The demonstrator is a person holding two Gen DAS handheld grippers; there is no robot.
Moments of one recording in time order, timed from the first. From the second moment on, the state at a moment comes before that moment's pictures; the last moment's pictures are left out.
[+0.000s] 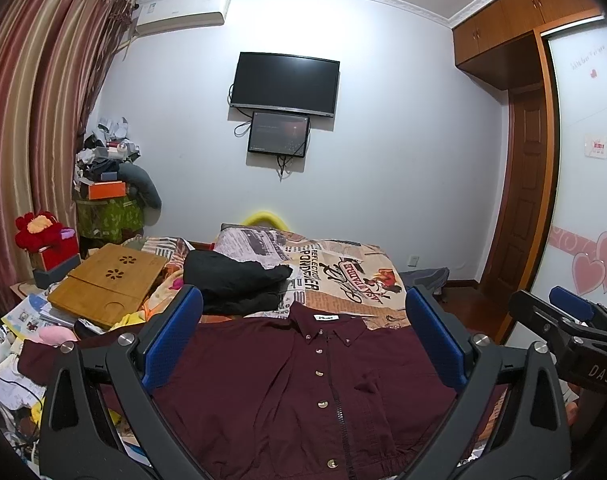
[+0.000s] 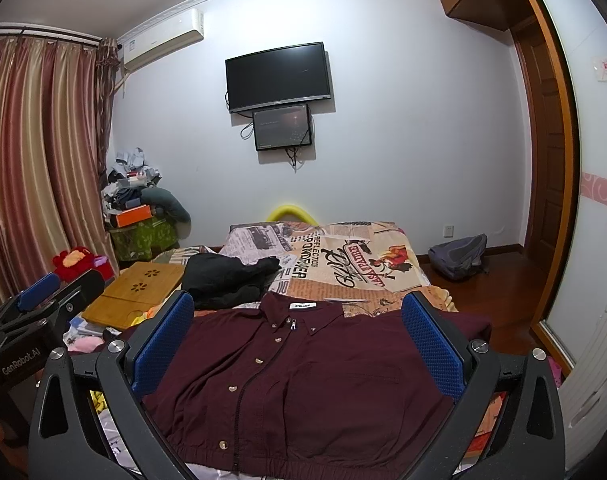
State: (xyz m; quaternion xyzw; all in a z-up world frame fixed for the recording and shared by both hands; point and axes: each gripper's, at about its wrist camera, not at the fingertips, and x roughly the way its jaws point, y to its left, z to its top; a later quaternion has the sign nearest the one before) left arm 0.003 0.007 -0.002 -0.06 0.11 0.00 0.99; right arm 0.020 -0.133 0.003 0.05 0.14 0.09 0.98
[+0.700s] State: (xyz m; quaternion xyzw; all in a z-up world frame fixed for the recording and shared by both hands) left arm 0.011 0.010 -0.005 -0.07 0.12 0.00 0.99; right arm 0.027 -0.133 0.001 0.04 0.15 0.09 0.98
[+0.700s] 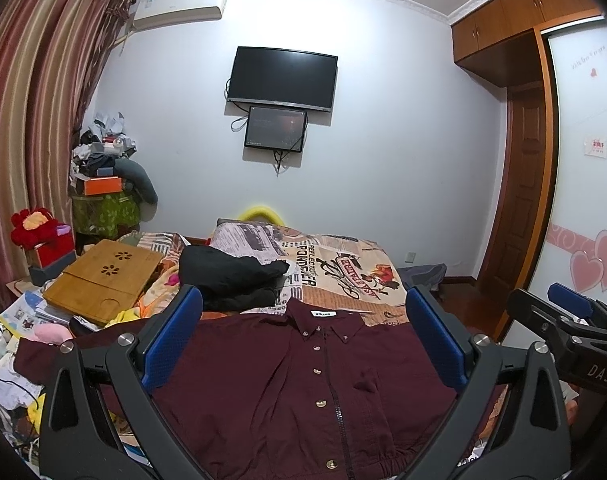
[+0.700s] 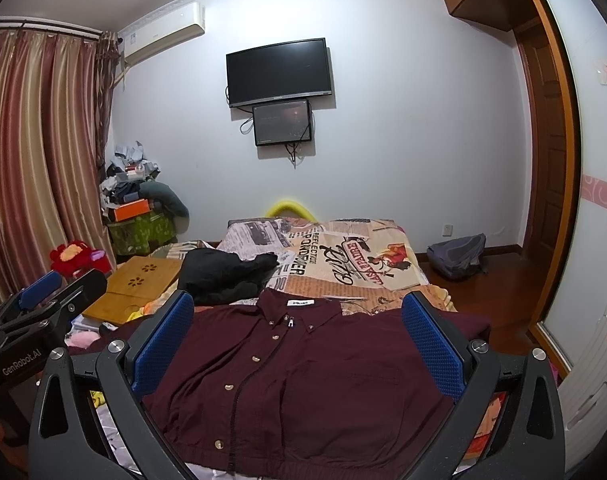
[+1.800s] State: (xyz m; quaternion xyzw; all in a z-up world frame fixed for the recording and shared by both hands) left arm 0.109 0.248 -0.089 -0.18 0.23 0.25 0.92; right arm 0.151 -0.124 -0.052 0.02 0.29 0.06 0.96
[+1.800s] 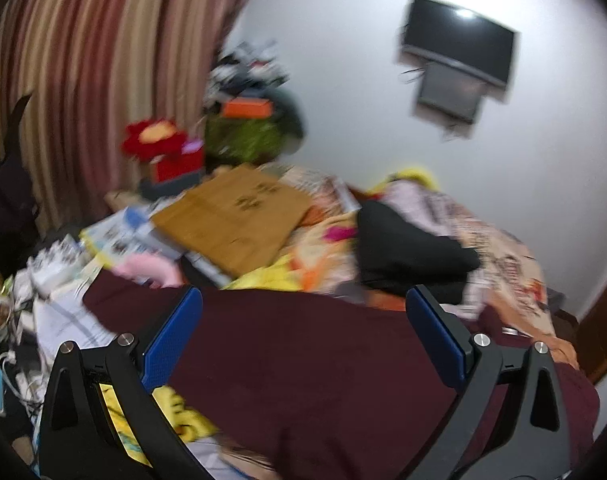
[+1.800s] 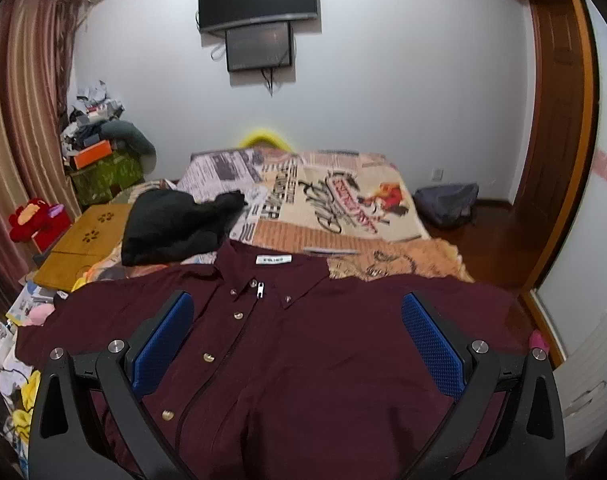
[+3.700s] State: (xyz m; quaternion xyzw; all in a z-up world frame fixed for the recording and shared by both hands) left arm 0.089 0.426 -0.214 -0.39 0.34 0.27 0.81; right arm 0.203 -0.108 -0.087 0.00 0.38 0.05 0.92
